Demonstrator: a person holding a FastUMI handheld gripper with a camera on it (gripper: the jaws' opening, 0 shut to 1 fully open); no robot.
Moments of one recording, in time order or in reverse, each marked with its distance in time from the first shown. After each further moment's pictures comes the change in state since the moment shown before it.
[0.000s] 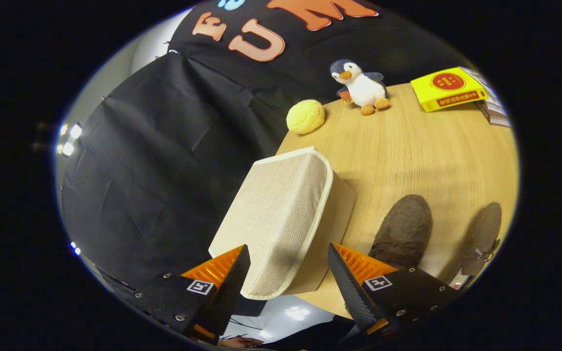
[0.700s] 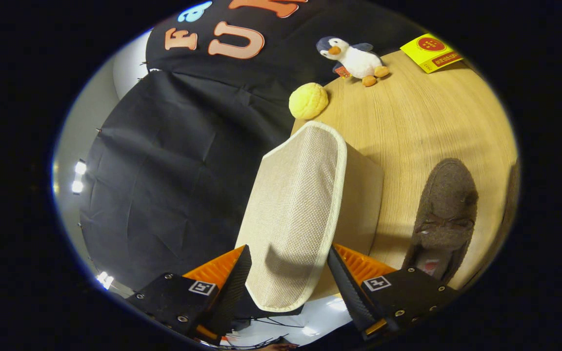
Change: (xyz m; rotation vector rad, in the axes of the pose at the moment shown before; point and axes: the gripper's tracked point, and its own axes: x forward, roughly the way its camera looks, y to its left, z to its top) arm 0.015 0.030 -0.005 0.171 0.015 0.142
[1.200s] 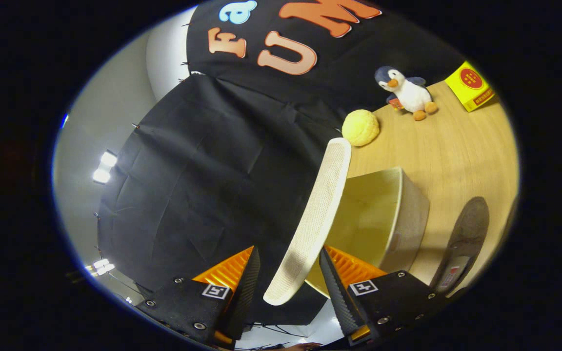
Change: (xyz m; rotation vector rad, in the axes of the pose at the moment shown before) arm -0.029 0.128 0.030 -0.136 -0.071 0.167
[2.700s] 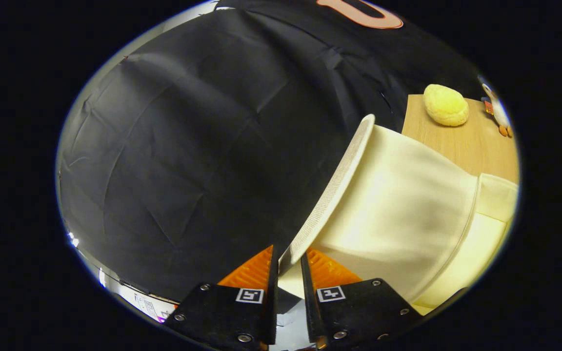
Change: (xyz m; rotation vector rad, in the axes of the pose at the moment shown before) arm 0.265 0.110 -0.070 -0.193 0.290 -0.137
